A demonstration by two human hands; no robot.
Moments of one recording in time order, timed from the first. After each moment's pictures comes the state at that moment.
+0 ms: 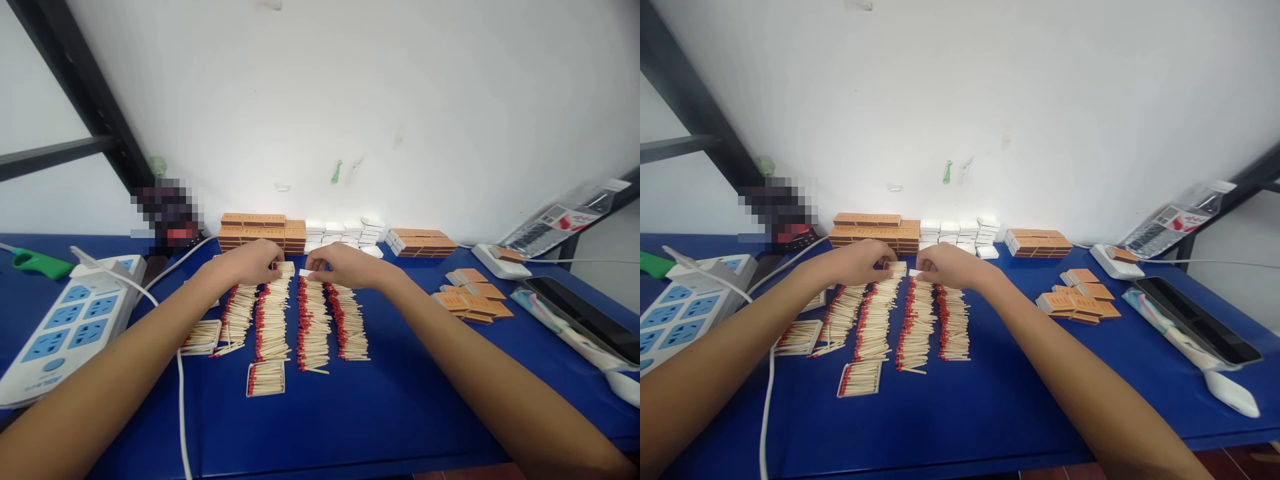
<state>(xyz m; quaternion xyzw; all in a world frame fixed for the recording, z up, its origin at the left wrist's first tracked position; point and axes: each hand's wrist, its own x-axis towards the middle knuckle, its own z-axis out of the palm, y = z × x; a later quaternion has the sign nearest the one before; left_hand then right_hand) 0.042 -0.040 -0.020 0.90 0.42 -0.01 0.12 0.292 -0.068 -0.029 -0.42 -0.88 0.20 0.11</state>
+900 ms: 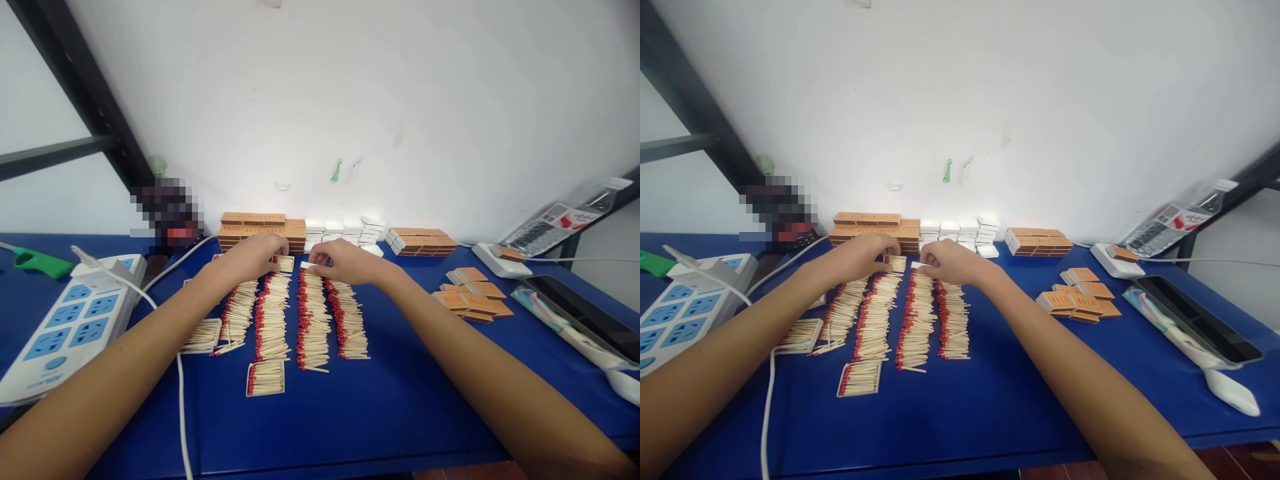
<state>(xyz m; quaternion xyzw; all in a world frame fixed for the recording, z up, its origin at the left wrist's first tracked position) 0.046 -0.035 -0.023 0.90 0.42 0.04 0.07 0.297 -0.062 -0.036 -0.44 -0.86 0.21 0.14</state>
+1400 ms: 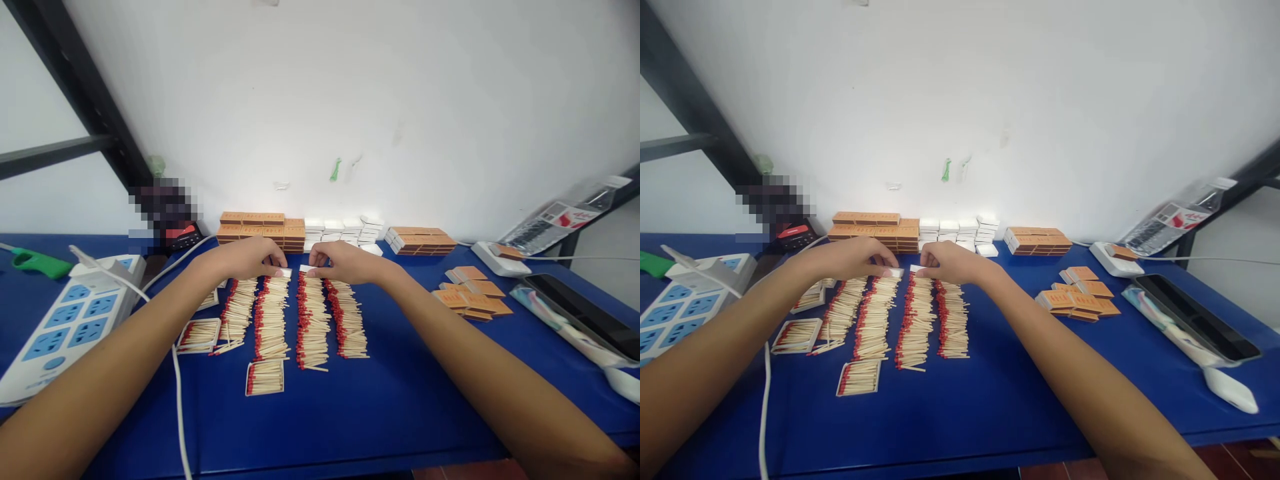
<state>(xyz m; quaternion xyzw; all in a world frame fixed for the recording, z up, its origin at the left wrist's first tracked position) 0.034 -0.035 -0.009 0.90 0.38 -0.03 0.20 0.302 -0.059 -0.039 -0.45 -0.85 0.24 0.13</state>
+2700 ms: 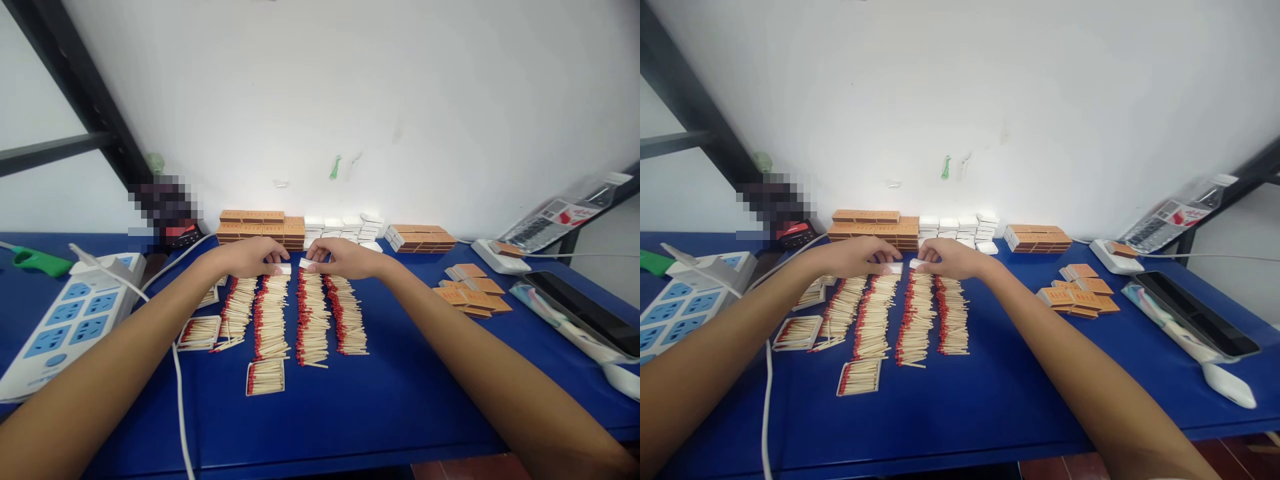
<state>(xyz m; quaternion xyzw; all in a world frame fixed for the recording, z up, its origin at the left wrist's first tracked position) 0.033 -0.032 -0.016 0.89 0.39 -0.02 0.23 0.305 -0.056 -0.037 -0.42 -0.83 0.31 0.16</state>
